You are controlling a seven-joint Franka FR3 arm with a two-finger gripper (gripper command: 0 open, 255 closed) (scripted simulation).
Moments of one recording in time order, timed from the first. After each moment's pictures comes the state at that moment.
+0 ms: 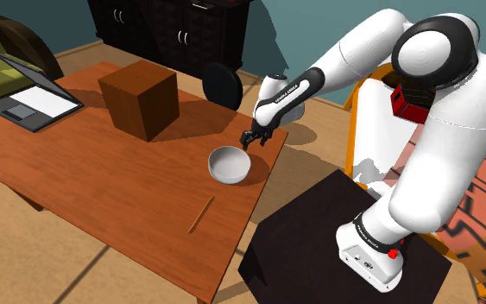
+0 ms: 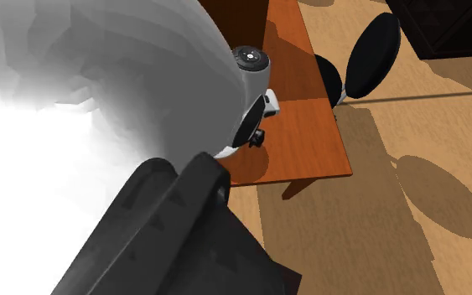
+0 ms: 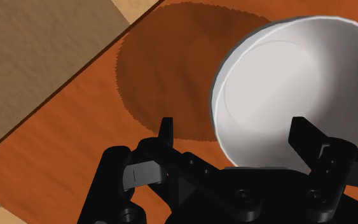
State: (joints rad) arm 0.04 0.34 0.05 -2.30 0.09 2.67 0.14
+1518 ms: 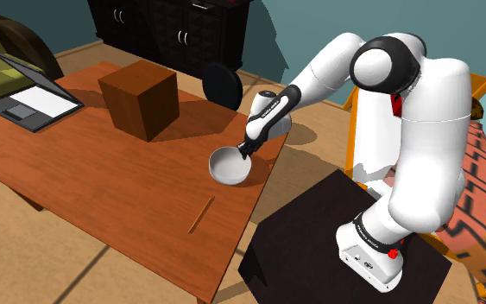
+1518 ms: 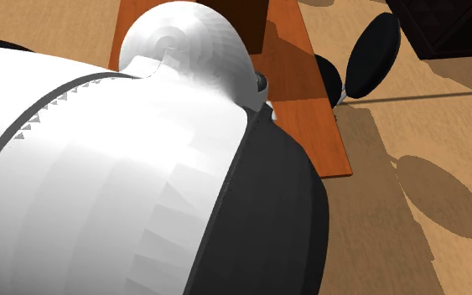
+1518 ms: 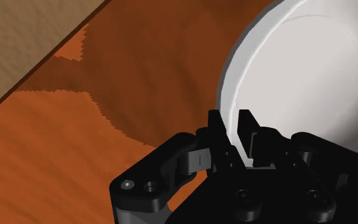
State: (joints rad) arm 0.04 0.59 0.06 -2.17 0.10 2.79 0.12
